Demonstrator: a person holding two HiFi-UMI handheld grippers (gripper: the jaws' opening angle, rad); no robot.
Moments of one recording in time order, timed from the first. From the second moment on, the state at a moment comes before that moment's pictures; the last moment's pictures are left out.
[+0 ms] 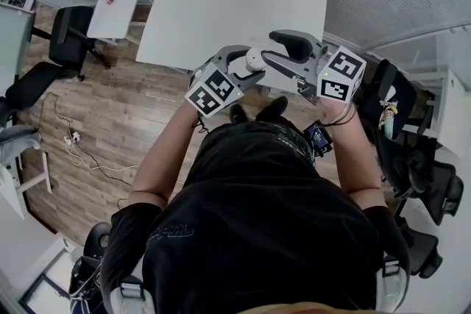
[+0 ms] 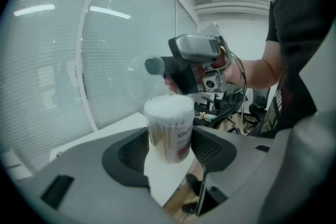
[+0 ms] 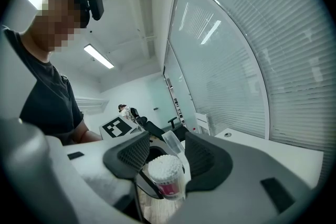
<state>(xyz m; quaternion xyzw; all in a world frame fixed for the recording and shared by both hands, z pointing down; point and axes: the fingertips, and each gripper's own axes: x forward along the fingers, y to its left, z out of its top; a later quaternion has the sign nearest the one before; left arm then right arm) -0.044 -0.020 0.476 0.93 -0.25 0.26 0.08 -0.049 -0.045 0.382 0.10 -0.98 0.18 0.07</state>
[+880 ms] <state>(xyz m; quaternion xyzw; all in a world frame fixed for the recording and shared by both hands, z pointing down) -0.061 -0.022 0.474 0.92 -0.28 0.25 0.08 -0.066 -0.031 0.386 0.09 -0.96 0.24 0.08</state>
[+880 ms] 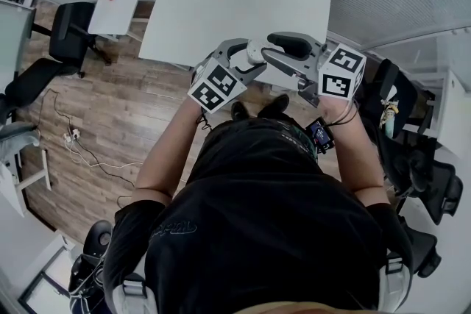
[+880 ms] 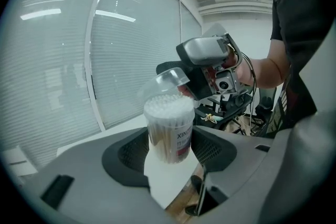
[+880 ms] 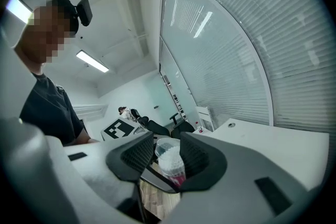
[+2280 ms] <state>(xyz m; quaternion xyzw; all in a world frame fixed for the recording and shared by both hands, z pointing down) -0.065 -0.035 0.465 0.91 -0.32 0.25 0.07 -0.073 -0.042 0.405 0.20 -0.95 0.16 0.17</state>
